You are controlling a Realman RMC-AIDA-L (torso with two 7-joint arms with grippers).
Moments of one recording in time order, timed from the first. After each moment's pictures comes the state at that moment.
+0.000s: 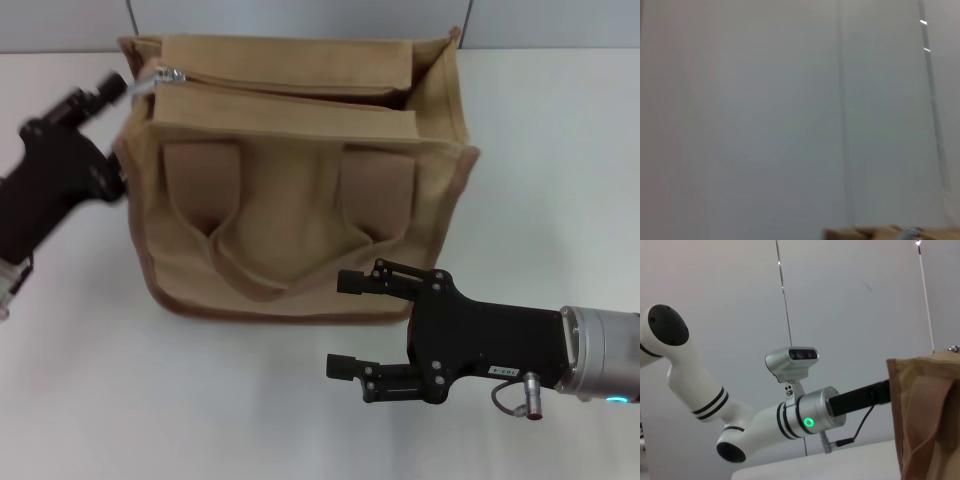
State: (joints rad) left arm -0.44 -2.08 0.27 0.18 1.62 1.64 -0.61; right arm 0.52 2.09 -1.14 -0.17 -1.48 -1.66 0.76
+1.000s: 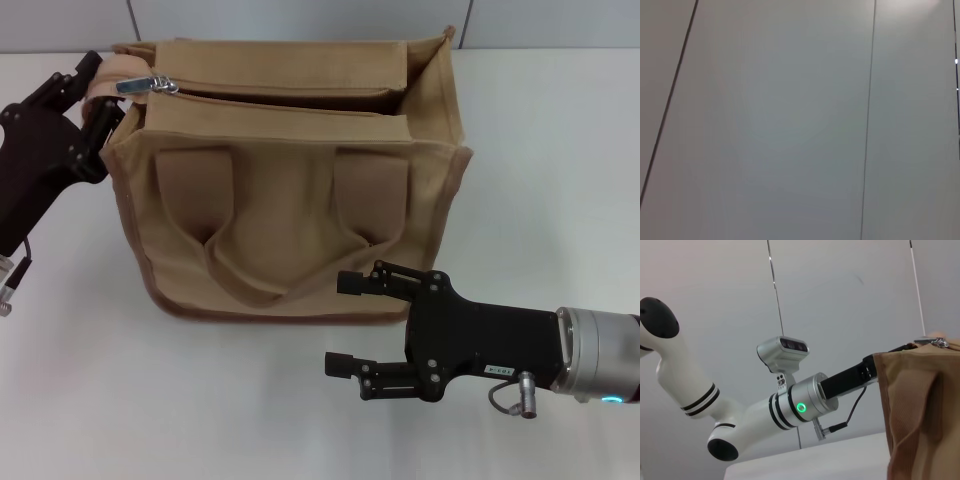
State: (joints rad) left arm -0.44 -2.07 0.26 0.14 1.58 1.68 -0.67; right arm 0.53 2.09 -1.14 -0.15 -1.47 -1.63 0.76
